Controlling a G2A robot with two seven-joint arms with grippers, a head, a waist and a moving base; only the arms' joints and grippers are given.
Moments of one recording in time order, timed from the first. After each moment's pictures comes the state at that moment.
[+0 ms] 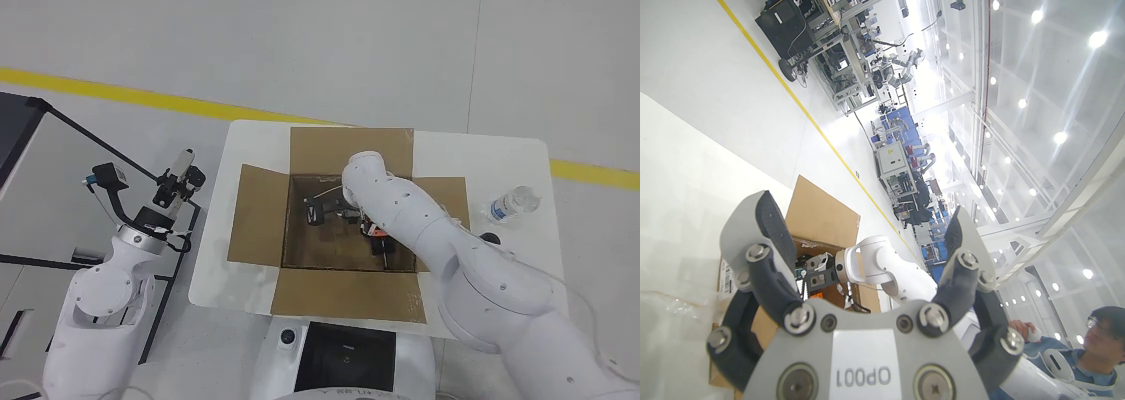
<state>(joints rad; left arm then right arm) 1.80 -1.13 -1.81 -2.02 -0.14 -0.17 -0.35 -0.41 -1.74 0.18 -0.36 -1.35 -0.89 0.50</state>
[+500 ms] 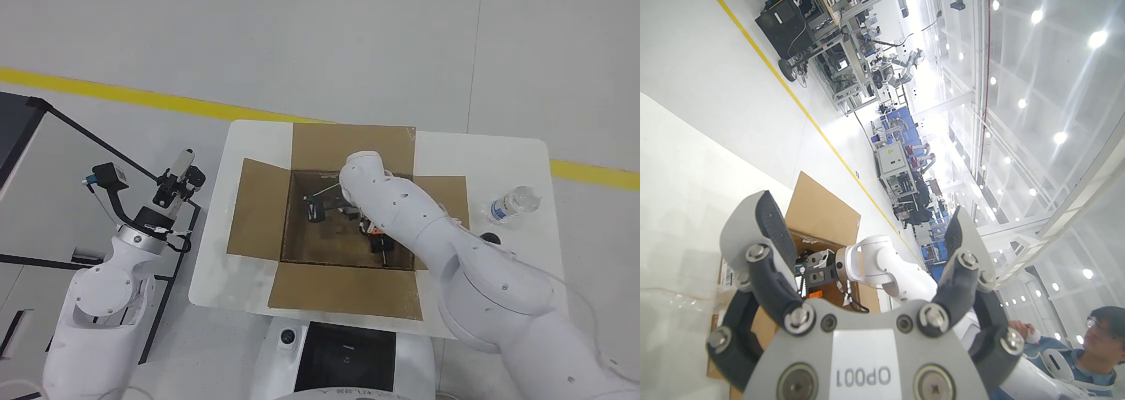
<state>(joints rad) 1.80 -1.13 -1.81 -2.02 -0.14 -0.17 -0.35 -0.42 -1.74 0.19 -0.38 -1.40 -0.84 0.54</state>
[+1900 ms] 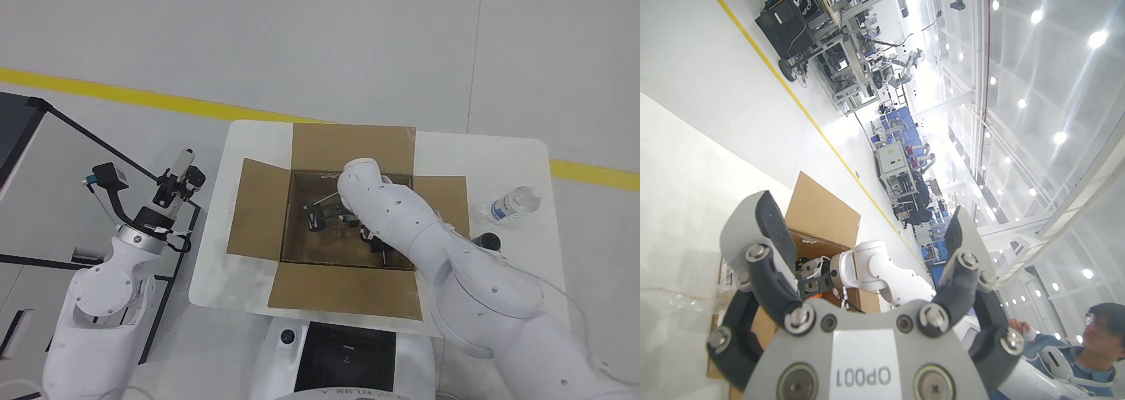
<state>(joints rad) 1.80 -1.13 -1.81 -2.02 -0.14 -0.17 -0.35 -0.44 -1.77 0.21 -0.31 -1.48 -0.89 0.48</state>
